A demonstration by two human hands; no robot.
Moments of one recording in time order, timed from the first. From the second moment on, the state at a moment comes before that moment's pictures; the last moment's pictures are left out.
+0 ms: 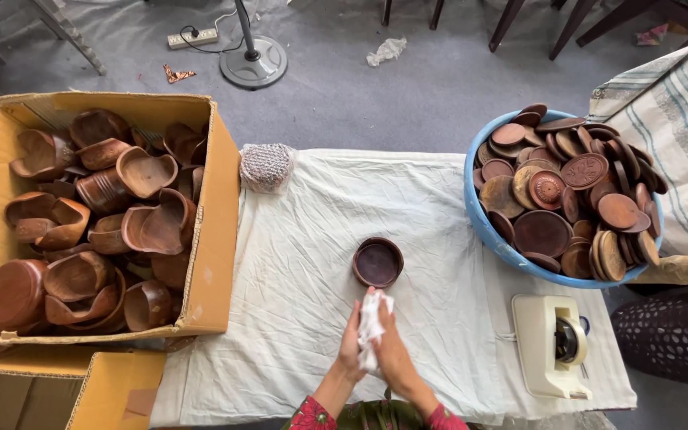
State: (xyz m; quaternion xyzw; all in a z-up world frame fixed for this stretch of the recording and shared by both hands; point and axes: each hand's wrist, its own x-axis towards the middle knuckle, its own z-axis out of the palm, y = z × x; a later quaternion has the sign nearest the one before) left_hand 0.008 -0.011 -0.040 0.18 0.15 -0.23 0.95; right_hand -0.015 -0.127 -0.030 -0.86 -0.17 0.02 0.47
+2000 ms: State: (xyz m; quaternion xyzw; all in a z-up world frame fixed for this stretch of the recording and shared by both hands) left_hand 0.074 -0.018 -0.059 0.57 -0.04 0.05 0.82; right_hand 0.012 -0.078 -0.021 -0.72 -0.02 -0.03 0.69
